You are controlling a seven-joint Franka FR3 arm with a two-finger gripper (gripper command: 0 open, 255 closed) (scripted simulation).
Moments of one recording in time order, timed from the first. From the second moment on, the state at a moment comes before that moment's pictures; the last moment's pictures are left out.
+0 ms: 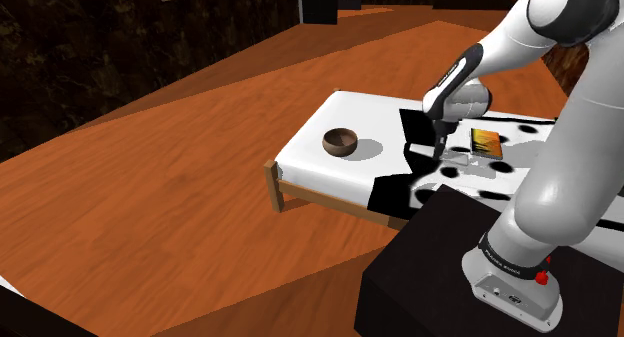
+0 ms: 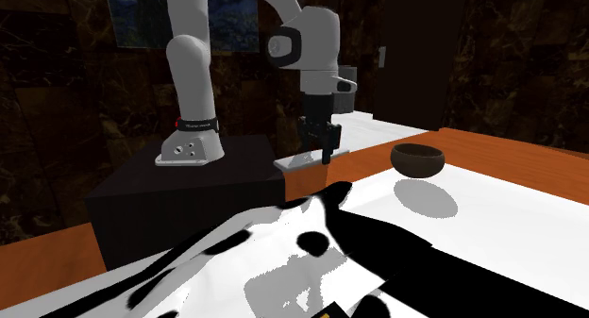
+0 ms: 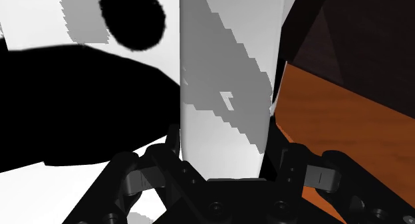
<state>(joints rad) 0.02 0.08 -0.75 -2.59 0.09 2.65 -1.19</state>
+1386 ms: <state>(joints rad) 0.12 0.30 -0.59 -2.17 0.24 2.41 -1.01</state>
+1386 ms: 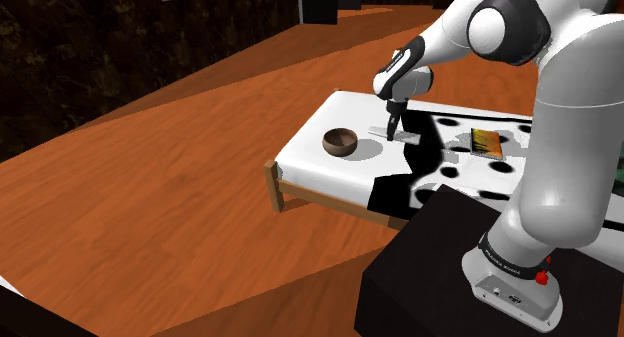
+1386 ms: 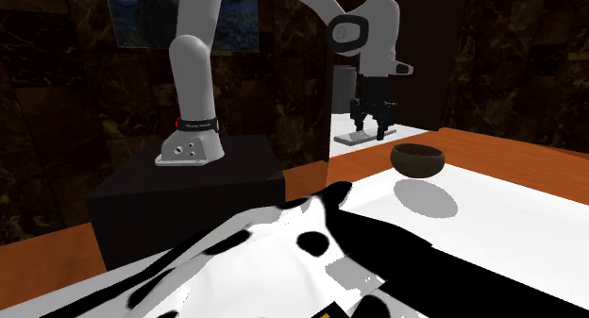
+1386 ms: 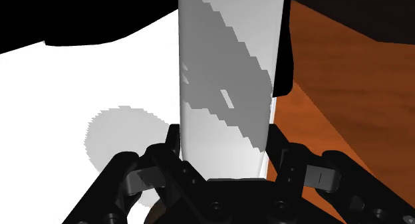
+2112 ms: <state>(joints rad) 0.09 0.62 -0.49 -1.67 0.33 2.20 -0.89</state>
